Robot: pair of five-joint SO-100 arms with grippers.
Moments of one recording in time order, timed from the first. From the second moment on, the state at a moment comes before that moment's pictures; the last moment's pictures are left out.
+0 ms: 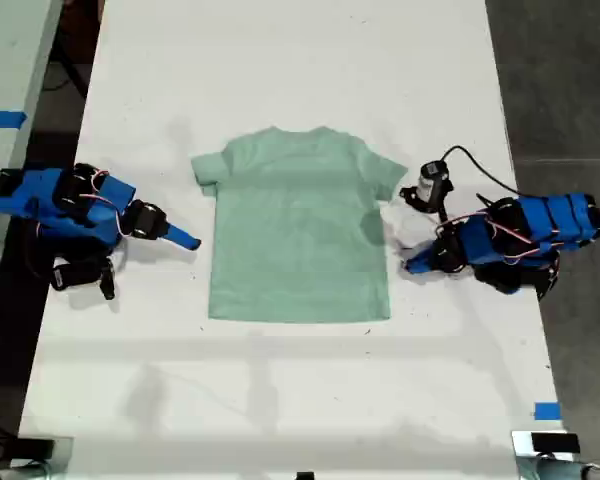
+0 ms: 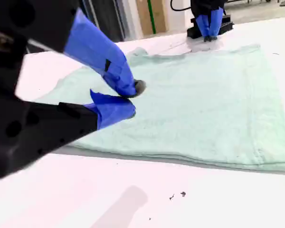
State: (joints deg) arm 0 2.4 204.8 186.2 58.1 13.0; arm 1 -5.9 200.2 174.0 81.1 -47.2
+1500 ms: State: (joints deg) arm 0 2.4 204.8 186.2 58.1 13.0; arm 1 45.3 154.0 139.7 74.4 -35.4
